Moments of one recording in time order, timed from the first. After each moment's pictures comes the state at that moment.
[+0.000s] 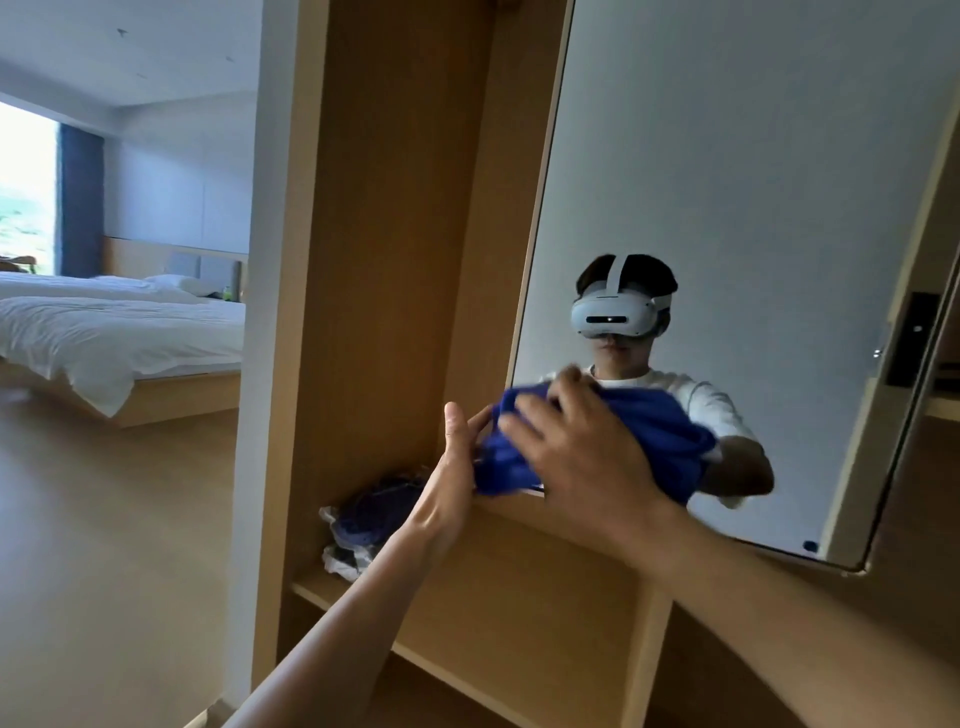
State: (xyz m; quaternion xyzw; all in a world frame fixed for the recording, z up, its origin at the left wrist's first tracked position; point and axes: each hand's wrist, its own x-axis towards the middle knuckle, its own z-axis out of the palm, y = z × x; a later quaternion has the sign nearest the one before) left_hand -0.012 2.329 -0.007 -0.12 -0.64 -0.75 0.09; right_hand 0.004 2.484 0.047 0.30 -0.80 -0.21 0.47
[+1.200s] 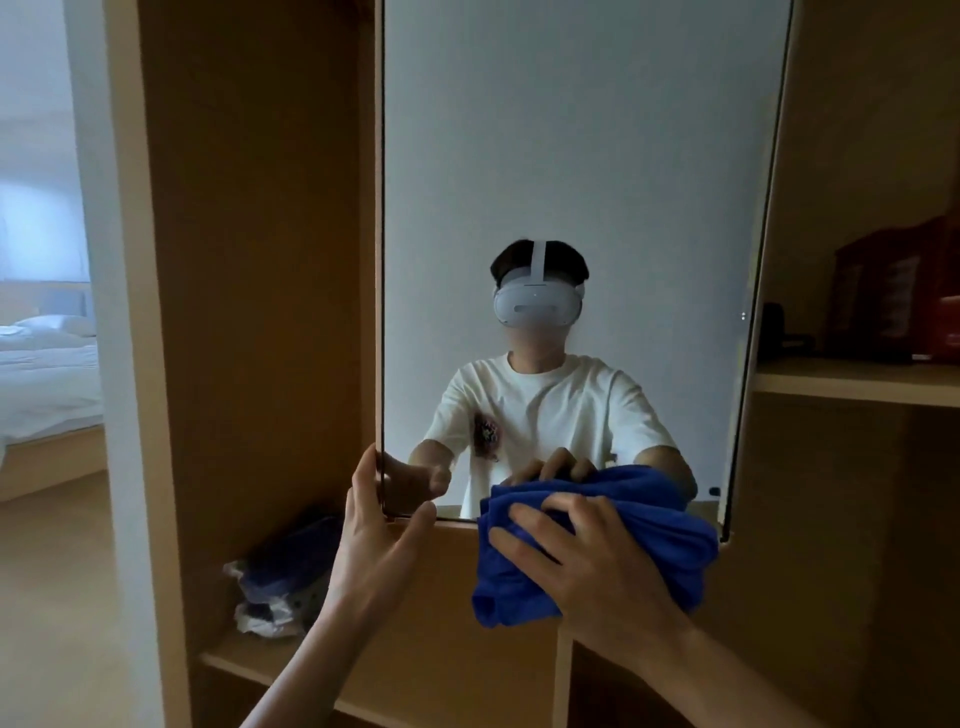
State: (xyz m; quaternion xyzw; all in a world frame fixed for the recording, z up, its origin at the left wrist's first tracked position) left_hand 0.002 2.365 -0.028 -0.11 -0.78 -0.56 0.25; right_hand 0.038 2.606 -0.023 0.30 -0.84 -0.16 0.43
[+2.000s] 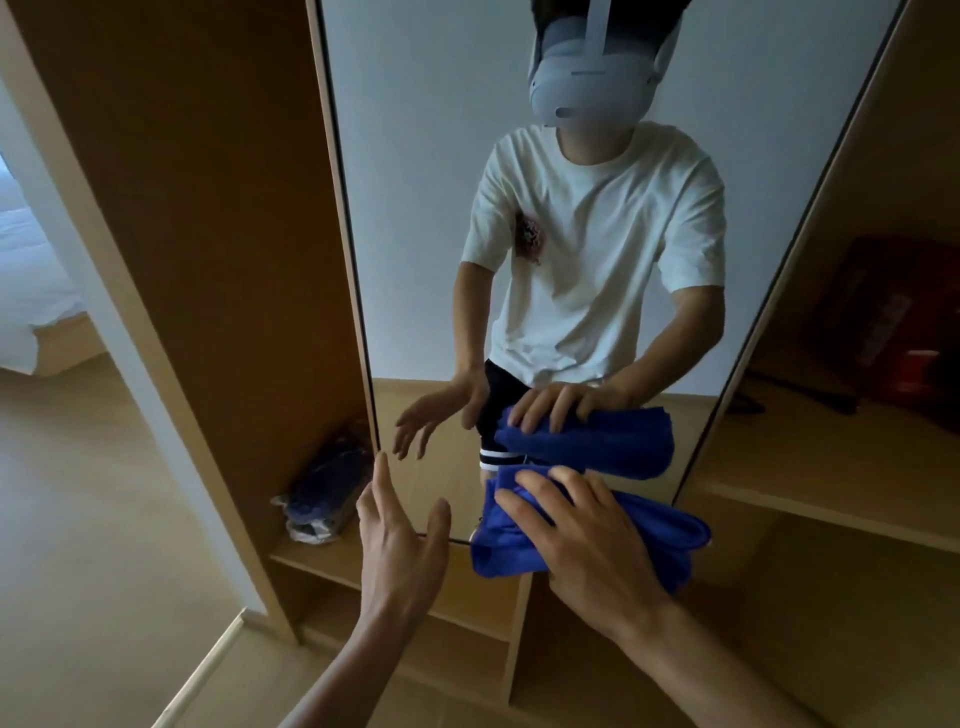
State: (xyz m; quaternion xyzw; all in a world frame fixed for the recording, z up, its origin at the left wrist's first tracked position) left_hand 0.069 2.405 0.125 0.06 -0.84 -0.53 0.11; right_hand 0.088 2.606 0.149 0.23 -0.94 -0.05 0.26
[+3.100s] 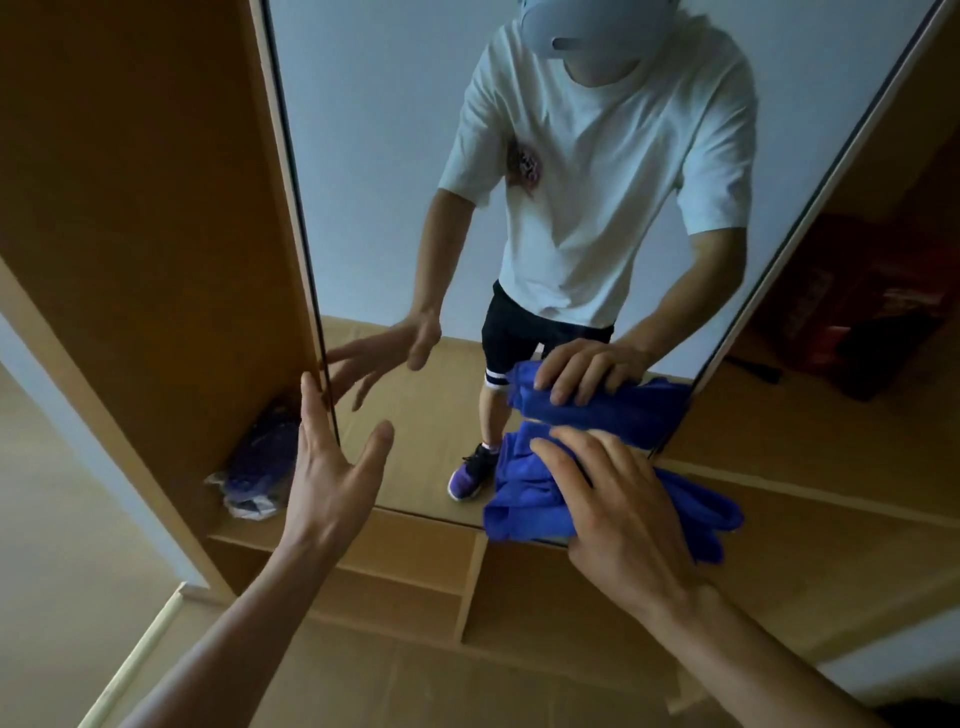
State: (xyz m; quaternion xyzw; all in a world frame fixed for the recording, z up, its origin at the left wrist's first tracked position) left_hand 0.040 2.376 0.218 0.02 -0.83 -0.55 0.07; right_hand 0.116 2.629 0.236 0.13 -0.97 0.00 0.20
